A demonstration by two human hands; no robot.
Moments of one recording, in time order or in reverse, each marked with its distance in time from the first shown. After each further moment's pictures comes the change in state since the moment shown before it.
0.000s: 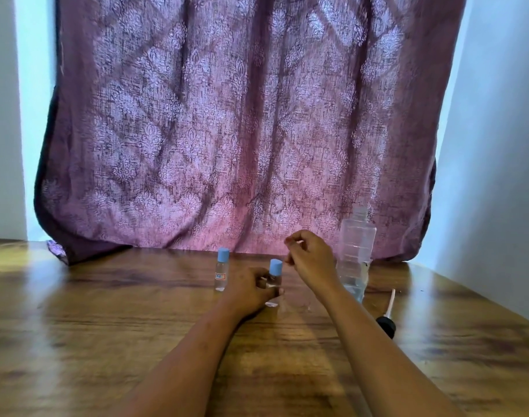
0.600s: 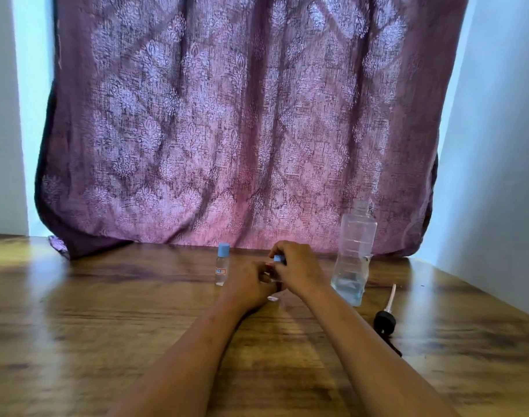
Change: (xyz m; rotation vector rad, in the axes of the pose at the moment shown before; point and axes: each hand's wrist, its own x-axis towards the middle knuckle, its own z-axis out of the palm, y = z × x) left_hand -0.003 0.010 -0.002 0.089 -0.004 0.063; right_hand -0.002 0.011 0.019 -0.513 -0.183 -0.178
